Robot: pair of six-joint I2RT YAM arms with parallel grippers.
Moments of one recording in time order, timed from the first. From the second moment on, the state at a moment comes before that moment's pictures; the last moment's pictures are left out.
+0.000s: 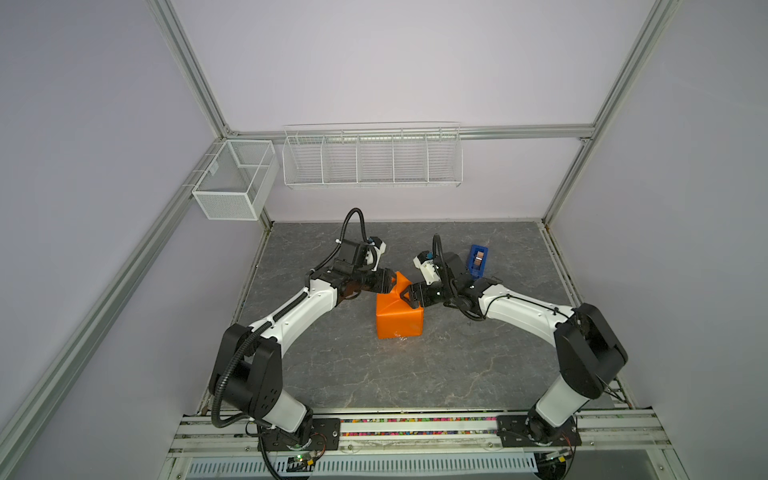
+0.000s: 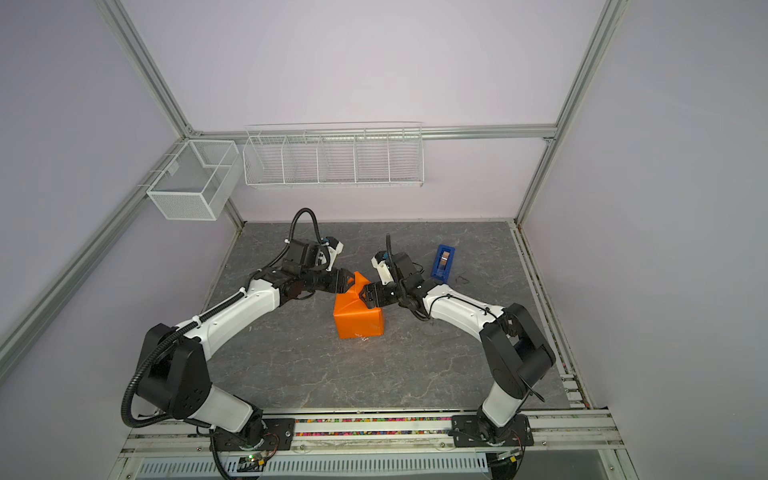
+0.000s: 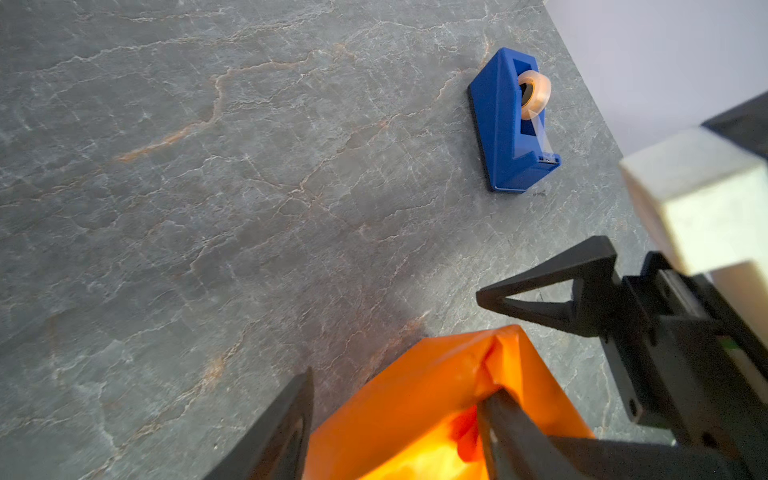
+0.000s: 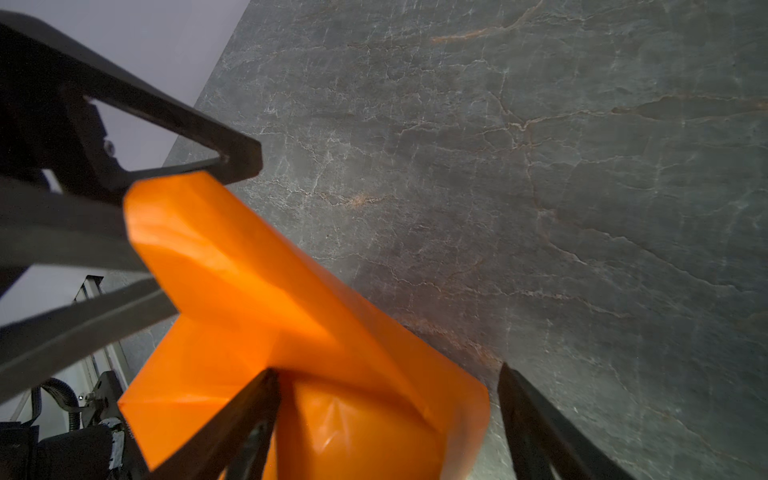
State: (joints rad) left arm -0.49 1.55 1.14 -0.34 0.34 -0.23; right arm 0.67 1.68 1.11 -0.18 -0.27 0.37
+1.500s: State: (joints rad) left arm -0.41 1.71 1.34 -0.43 0.70 -0.07; right arm 0.68 1.68 1.09 -0.15 -0.27 0.39
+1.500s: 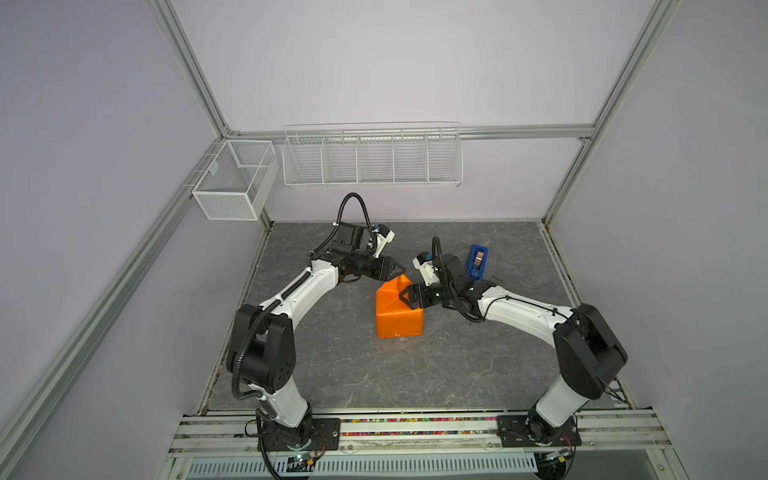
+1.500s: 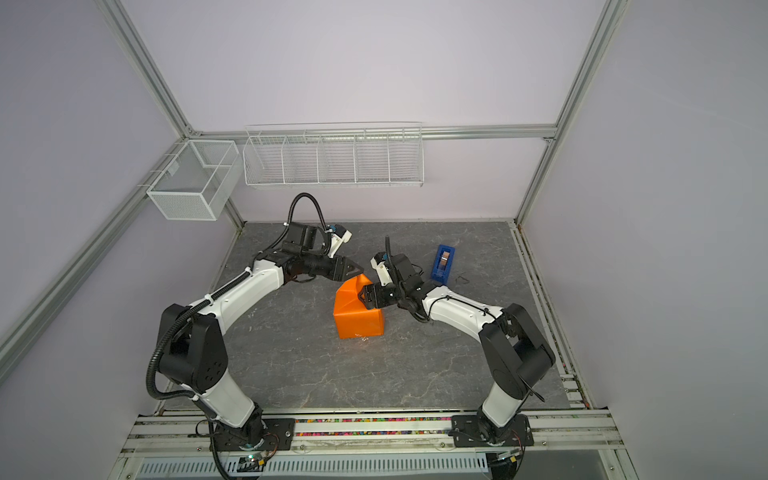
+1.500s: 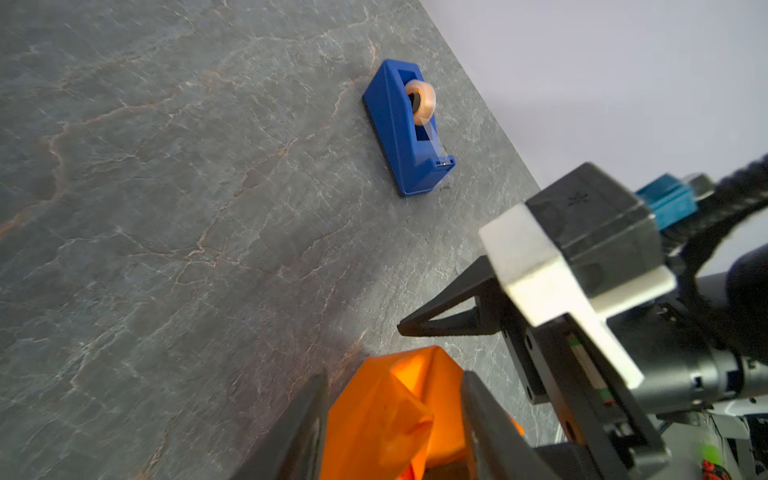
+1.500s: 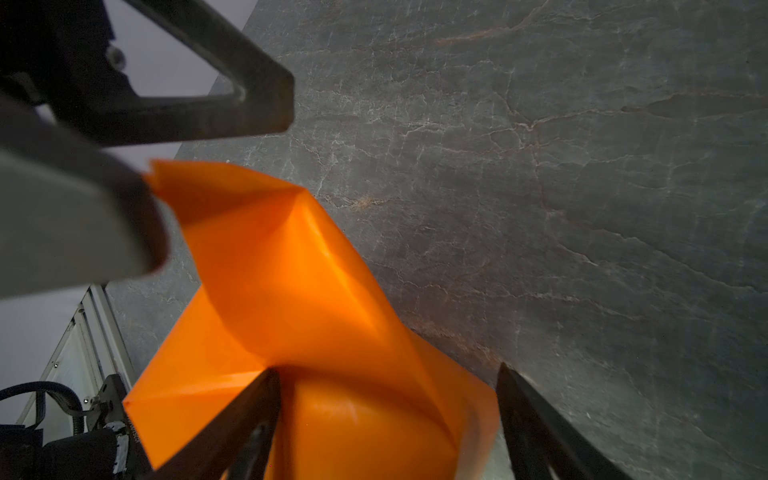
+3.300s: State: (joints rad) left arm -0.41 1.58 1.18 -0.39 0.84 -0.10; right arm 0.69 1.66 1.05 -0.13 -0.28 0.53
